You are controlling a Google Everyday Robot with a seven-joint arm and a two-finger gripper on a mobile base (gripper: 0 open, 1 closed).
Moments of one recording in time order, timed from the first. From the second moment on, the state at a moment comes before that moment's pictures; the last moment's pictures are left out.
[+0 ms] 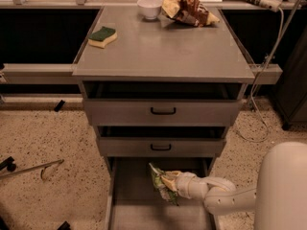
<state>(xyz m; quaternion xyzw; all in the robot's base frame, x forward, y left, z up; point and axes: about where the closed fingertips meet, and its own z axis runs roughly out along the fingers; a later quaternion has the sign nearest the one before) 0.553 -0.057 0.378 -0.33 0.79 0.26 0.44</state>
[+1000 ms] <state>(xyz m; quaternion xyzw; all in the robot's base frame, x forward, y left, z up) 0.525 -0.108 0.257 -0.25 0.84 0.31 0.38</state>
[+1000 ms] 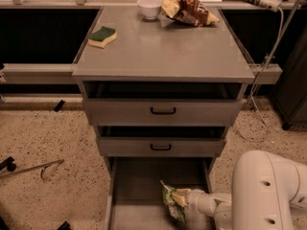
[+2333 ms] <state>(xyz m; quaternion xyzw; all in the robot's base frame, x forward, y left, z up) 0.521 -0.109 0.253 -0.25 0.84 0.31 0.37</state>
